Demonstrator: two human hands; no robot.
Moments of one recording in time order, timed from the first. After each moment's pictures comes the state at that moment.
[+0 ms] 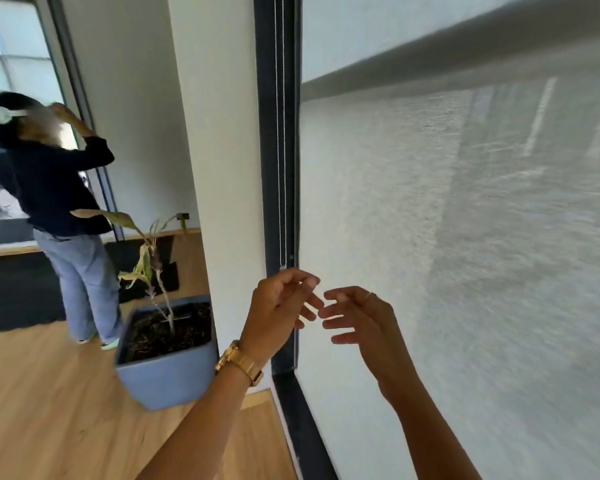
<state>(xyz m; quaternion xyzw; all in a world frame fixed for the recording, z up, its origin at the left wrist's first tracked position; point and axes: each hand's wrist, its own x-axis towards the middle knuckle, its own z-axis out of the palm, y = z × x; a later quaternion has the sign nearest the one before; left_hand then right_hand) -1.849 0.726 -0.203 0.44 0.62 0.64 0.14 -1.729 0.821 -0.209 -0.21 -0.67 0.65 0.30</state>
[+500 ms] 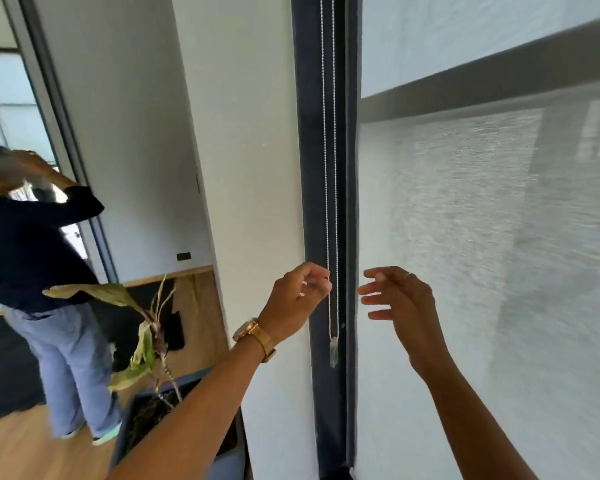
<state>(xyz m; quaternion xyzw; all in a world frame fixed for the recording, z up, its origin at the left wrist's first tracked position) -2.201 0.882 -0.162 0.54 0.66 0.51 0.08 -2.041 0.969 -0.171 -0.22 -0.66 0.53 0.48</state>
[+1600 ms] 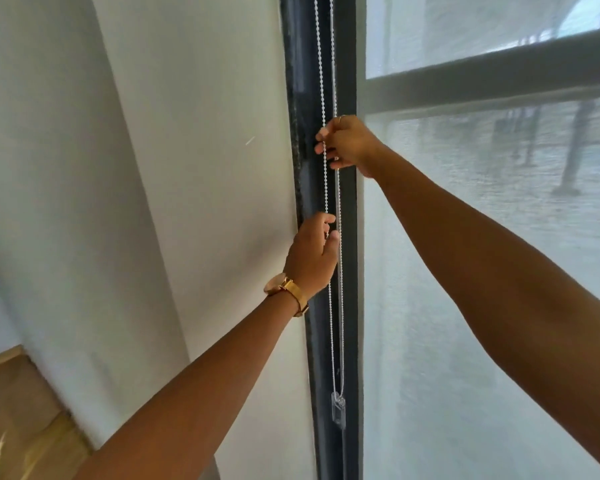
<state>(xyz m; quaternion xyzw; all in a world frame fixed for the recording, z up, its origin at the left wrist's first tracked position) -2.418 1.097 -0.118 0.72 0.47 0.52 0.04 -2.319 1.148 0.032 -0.41 -0.71 0.26 0.50</state>
